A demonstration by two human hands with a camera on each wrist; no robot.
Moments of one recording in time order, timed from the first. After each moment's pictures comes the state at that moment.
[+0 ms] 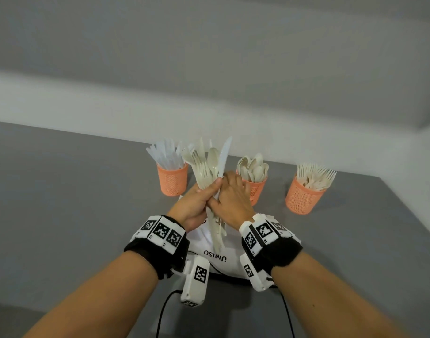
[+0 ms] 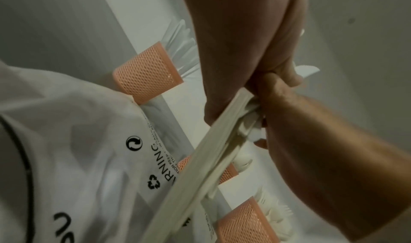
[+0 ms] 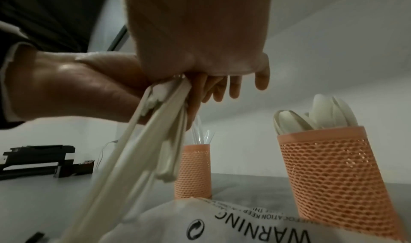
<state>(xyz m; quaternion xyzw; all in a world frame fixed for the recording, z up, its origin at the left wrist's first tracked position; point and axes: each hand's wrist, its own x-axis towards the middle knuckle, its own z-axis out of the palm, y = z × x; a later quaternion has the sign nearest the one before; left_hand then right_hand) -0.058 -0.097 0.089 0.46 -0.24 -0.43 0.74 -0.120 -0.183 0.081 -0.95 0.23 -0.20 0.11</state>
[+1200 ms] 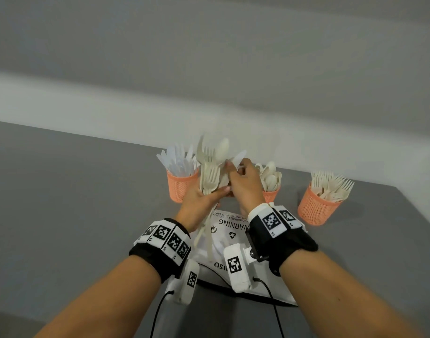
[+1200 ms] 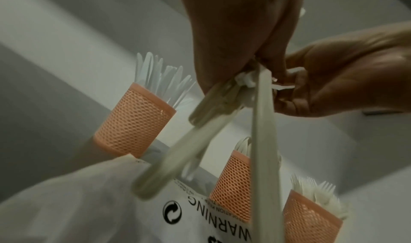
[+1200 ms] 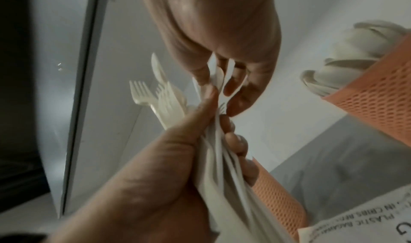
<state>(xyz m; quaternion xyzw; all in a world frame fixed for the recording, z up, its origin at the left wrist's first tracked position) -0.035 -0.093 0.092 0.55 -0.35 -0.22 0.73 -0.083 -0.180 0.125 -0.71 0.30 -0.34 0.54</state>
